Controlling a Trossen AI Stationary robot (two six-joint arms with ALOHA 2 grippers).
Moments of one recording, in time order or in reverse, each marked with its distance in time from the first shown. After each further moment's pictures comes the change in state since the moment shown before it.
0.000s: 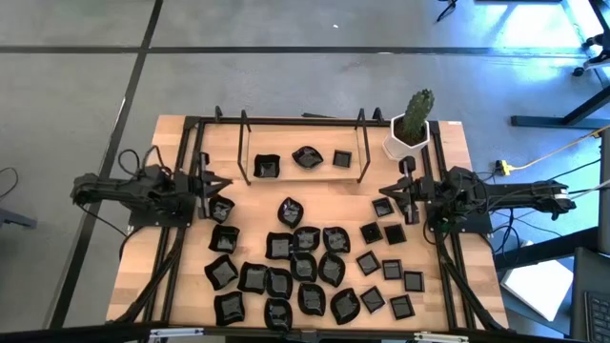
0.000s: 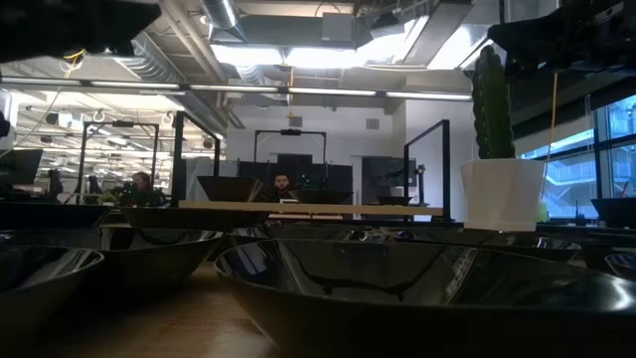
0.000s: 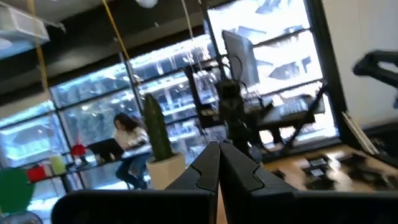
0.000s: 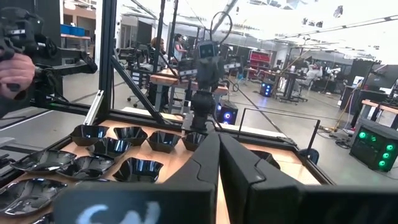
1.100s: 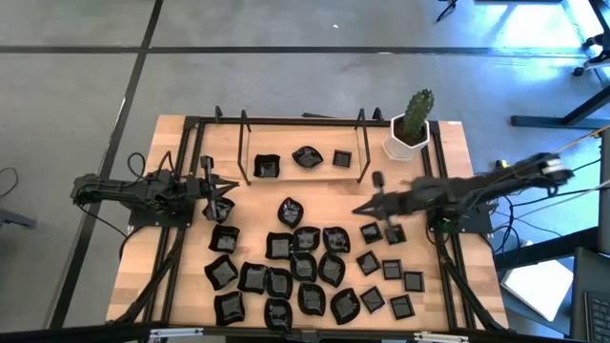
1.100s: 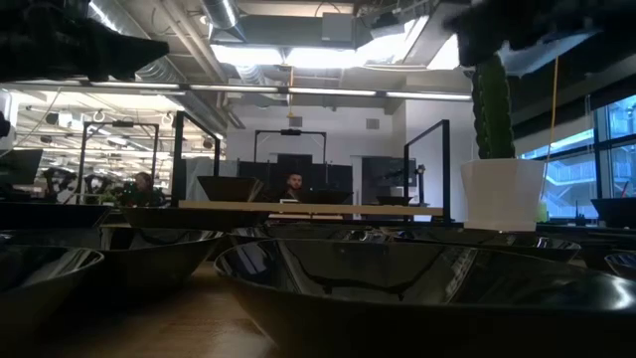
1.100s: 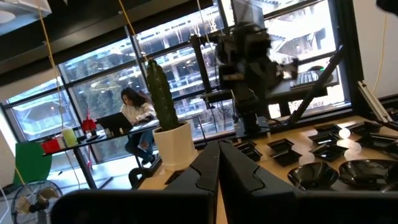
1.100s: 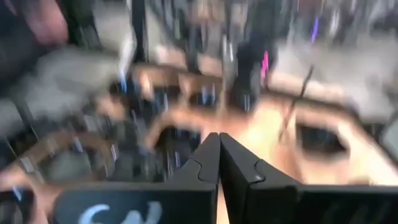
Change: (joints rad) left arm 0.001 -0.002 -0.062 -0.027 -0.072 -0.003; right arm 0.229 0.592 0.350 -0.098 0.150 0.000
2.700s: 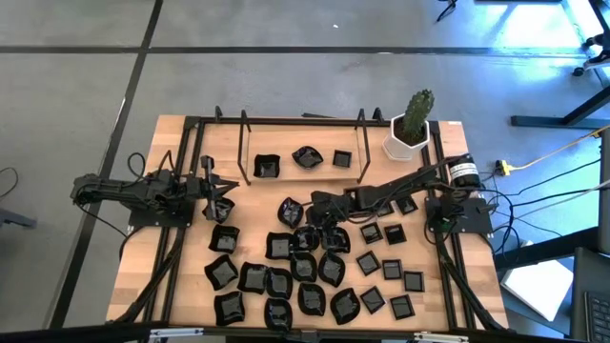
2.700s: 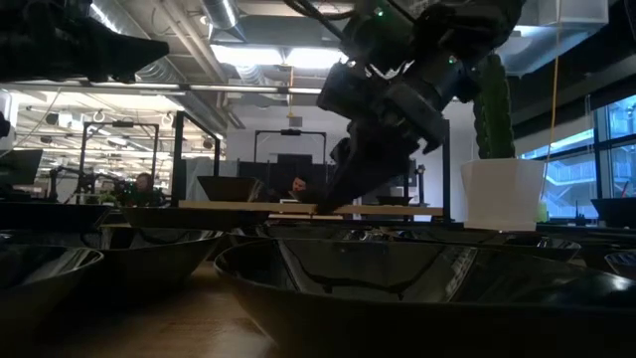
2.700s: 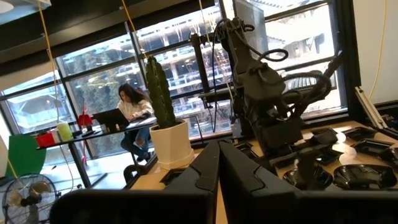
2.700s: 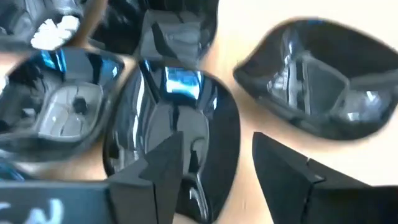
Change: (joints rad) left arm 0.000 0.001 0.000 -0.004 0.000 -0.042; right arm -0.118 0.904 0.541 -0.198 -0.202 0.132
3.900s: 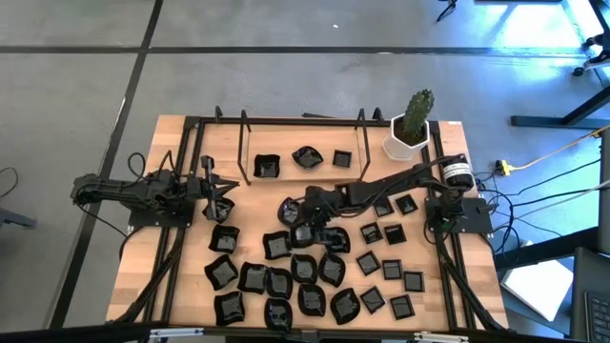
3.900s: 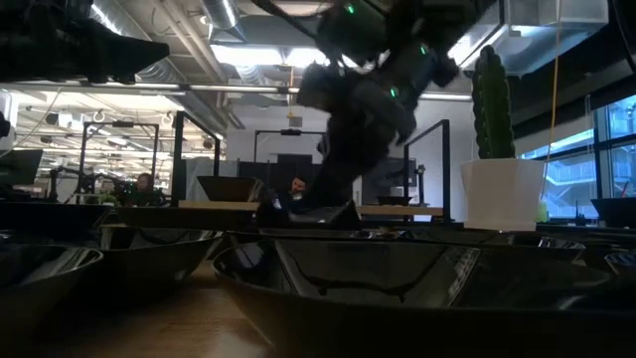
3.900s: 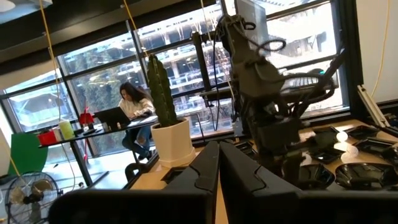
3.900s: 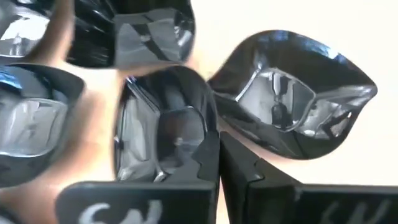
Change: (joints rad) left arm 0.000 0.001 0.000 -0.002 -0.007 0.000; right arm -0.026 0.039 0.176 -0.234 0.037 -0.030
